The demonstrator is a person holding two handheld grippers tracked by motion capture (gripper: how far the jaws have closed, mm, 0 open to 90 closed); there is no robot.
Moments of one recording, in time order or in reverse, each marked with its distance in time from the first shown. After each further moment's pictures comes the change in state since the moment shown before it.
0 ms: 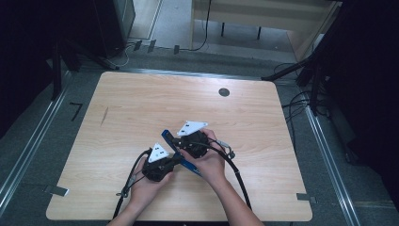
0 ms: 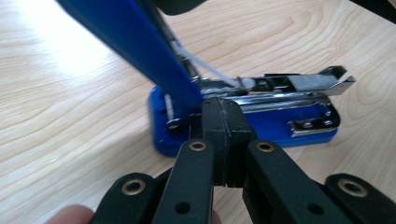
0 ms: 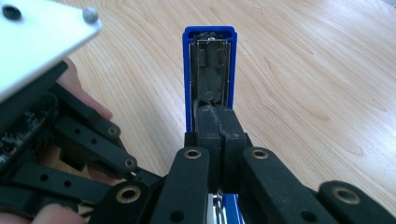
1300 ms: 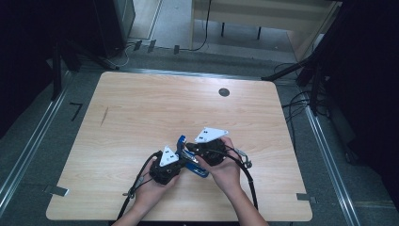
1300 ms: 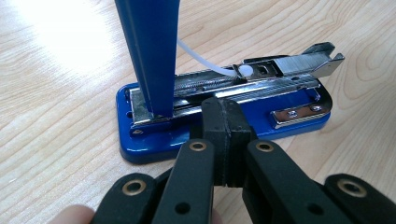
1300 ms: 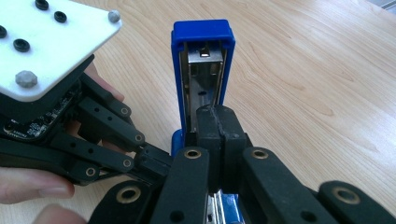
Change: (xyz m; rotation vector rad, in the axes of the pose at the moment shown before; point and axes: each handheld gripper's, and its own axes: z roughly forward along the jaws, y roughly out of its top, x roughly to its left) left arm -0.016 0.002 0.009 0.058 0.012 0.097; right arm -0.005 -0.029 -0.040 -0.042 -0.013 0.029
